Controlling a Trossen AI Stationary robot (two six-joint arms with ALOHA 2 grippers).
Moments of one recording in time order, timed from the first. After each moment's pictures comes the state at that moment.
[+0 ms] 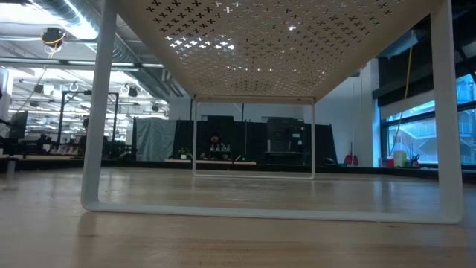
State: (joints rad) left arm -0.37 0.94 0.58 0.66 -0.53 0.15; right arm 0.11 1.22 0.60 0.37 0.28 0.12
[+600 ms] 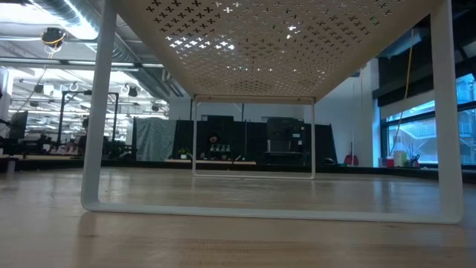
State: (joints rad) left arm -0.37 0.94 0.58 0.66 -0.50 0.14; right arm 0.13 1.22 0.60 0.34 0.33 0.11
